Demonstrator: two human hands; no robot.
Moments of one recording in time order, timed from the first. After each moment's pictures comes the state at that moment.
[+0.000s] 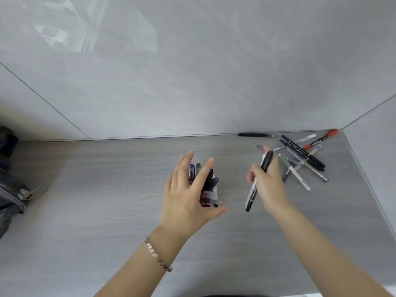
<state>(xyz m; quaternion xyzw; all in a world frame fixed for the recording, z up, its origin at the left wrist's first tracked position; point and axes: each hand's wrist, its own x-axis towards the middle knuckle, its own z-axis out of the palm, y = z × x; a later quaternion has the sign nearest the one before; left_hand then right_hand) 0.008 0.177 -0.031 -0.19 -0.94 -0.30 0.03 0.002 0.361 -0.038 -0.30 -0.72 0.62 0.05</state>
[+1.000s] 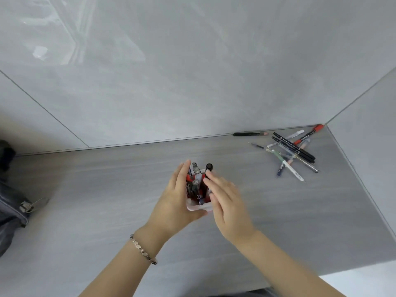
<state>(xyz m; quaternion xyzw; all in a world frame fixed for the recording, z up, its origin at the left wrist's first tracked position) 0.000 0.136 -0.037 -0.21 -0.87 -0.42 -0.16 0.053 0.278 -0.059 0.05 -0.91 0.37 0.18</state>
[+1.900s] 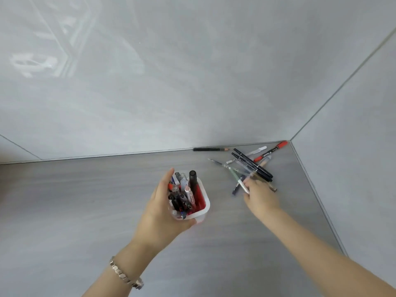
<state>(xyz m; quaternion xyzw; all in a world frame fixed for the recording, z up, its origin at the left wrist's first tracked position) 0.026 0.255 -0.018 -0.08 -0.85 -0.50 -0.16 0.033 0.507 -0.082 -0.19 -0.96 0.12 -0.14</state>
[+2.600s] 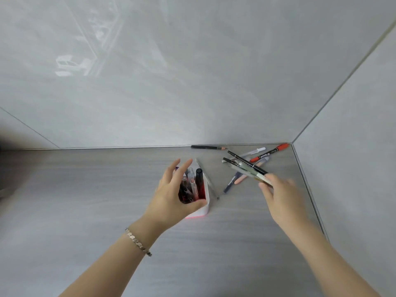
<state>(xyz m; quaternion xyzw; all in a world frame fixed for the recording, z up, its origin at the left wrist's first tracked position) 0.031 0.313 -0.011 -0.13 -0.90 -0.40 -0.10 0.072 0.560 -0.027 -0.15 -0.97 0.21 0.03</state>
